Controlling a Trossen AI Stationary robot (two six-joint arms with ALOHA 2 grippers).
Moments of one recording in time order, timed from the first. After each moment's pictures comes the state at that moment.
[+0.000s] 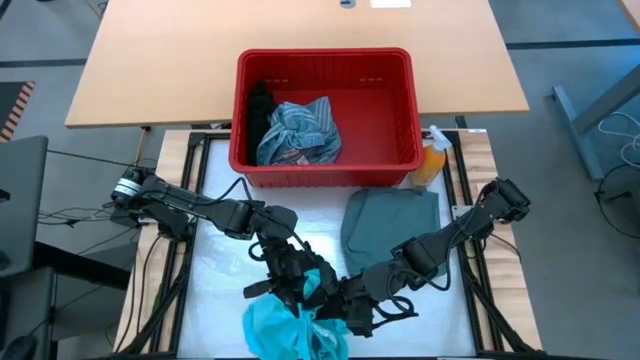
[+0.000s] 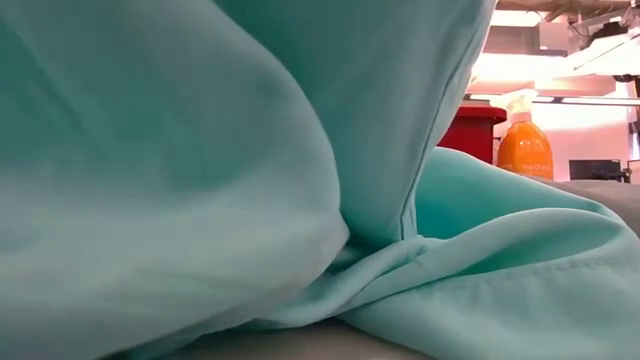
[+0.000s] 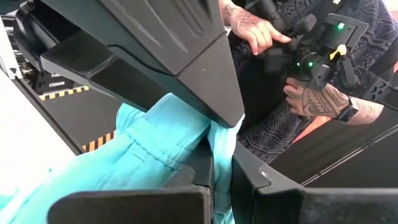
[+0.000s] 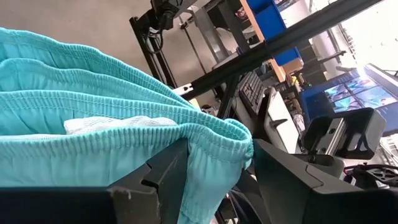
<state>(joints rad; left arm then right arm) -0.25 1.61 1.38 -0.03 0.88 -0.38 0.56 1.74 1.63 -0.14 0.17 -0.93</state>
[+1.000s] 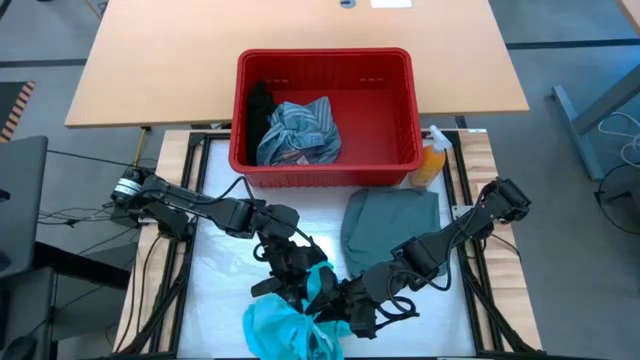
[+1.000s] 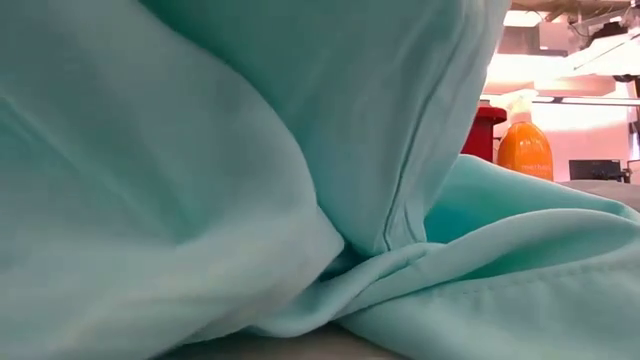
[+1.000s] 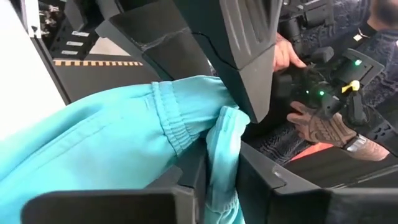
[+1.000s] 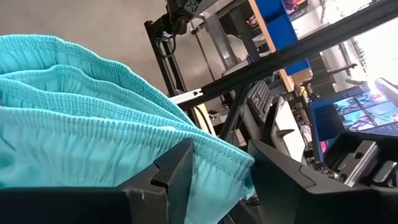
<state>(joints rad) -0.24 1.61 1.38 -0.06 0.83 -0.58 0.55 1.74 1.63 -0.17 0.13 -0.97</state>
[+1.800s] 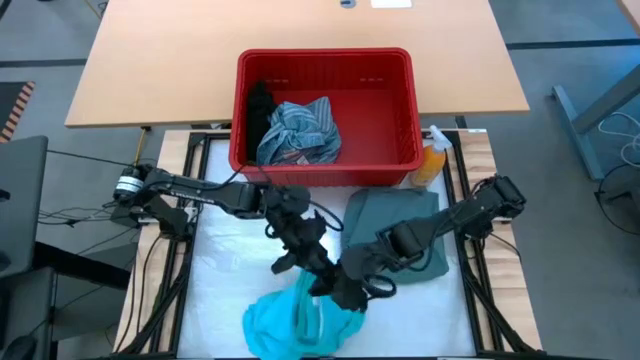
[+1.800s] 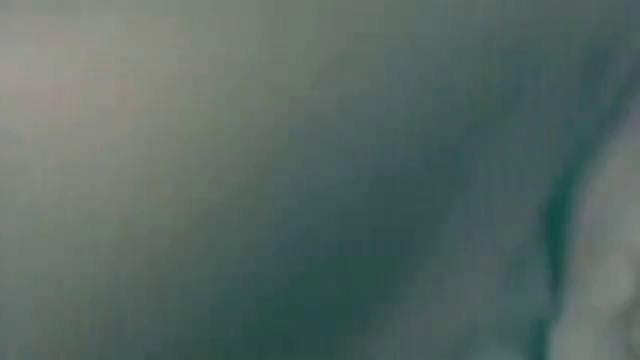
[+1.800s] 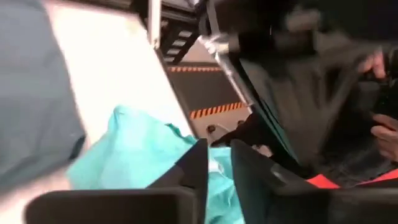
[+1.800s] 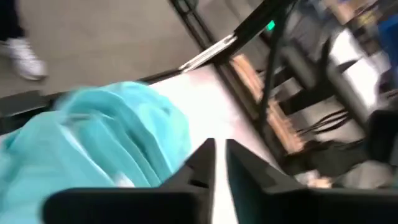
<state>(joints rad) -0.09 1.61 1.34 -0.24 0.67 -0.30 0.42 1.74 1.63 -0.37 0.02 -0.71</state>
